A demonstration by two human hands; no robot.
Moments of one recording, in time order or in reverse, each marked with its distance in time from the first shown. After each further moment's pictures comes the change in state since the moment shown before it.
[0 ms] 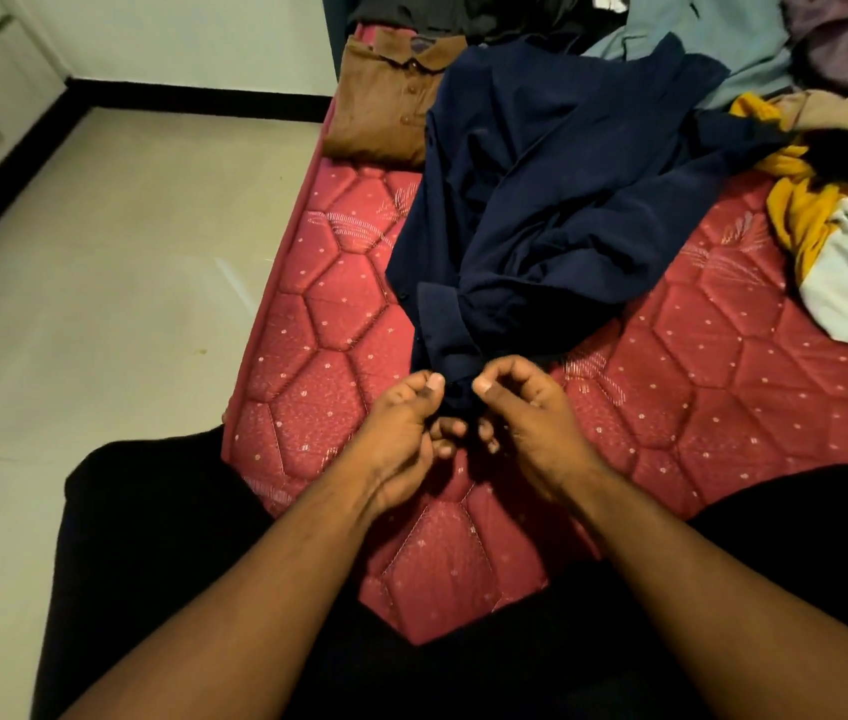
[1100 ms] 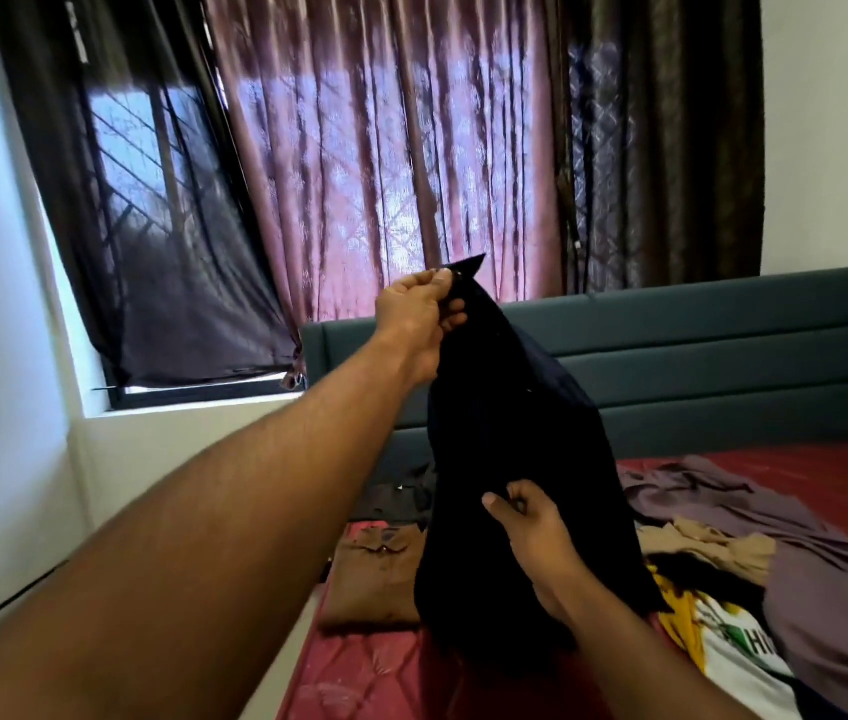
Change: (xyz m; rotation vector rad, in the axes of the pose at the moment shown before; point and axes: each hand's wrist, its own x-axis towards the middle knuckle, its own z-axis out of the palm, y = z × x) left_hand -0.162 0.371 0.300 0.139 -0.298 0.976; right_hand -0.001 -0.285 -0.014 -0.085 0.300 -0.569
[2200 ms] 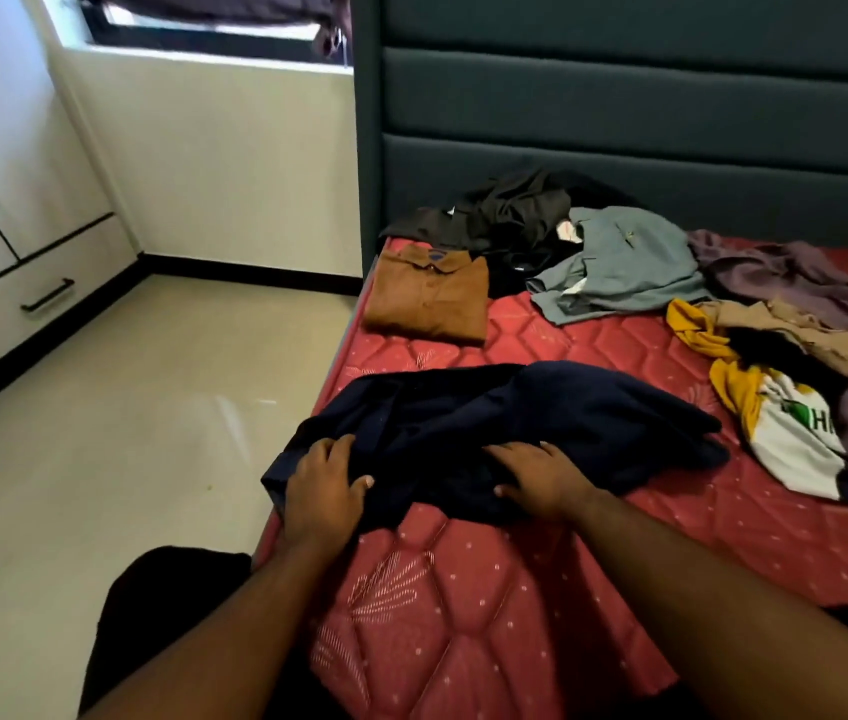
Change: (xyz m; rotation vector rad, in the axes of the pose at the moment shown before) left_hand -0.268 -0.331 -0.350 1.451 0.029 -0.464; right_hand -0.061 0.261 0.012 -1.539 -0.898 -0.086
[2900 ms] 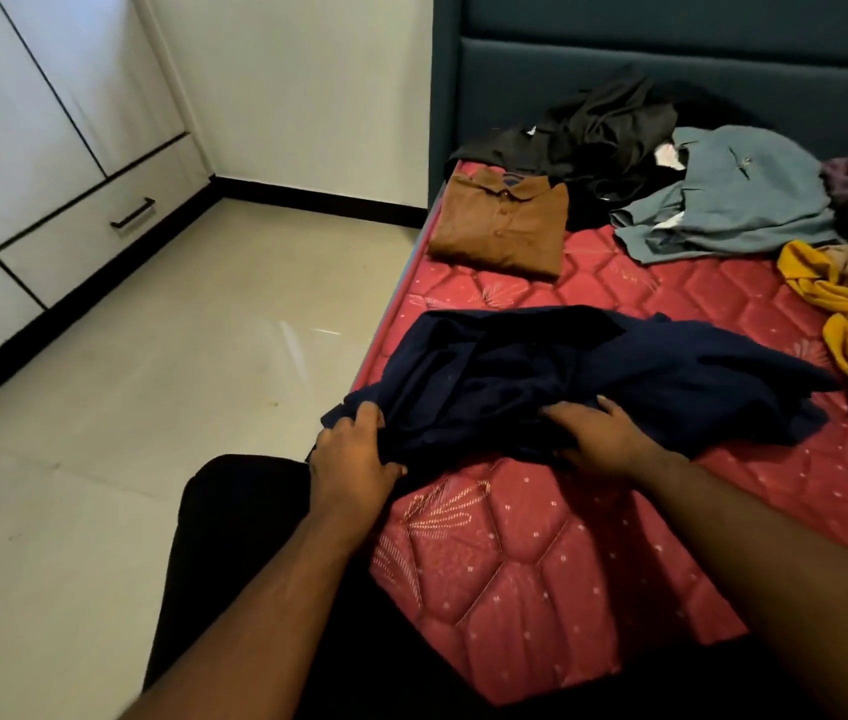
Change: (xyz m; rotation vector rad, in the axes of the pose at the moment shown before) left_hand -0.064 -0.006 -0.031 0.108 -0.045 -0.155; right_hand -0.007 -0.012 0.008 0.004 -0.044 -0.073
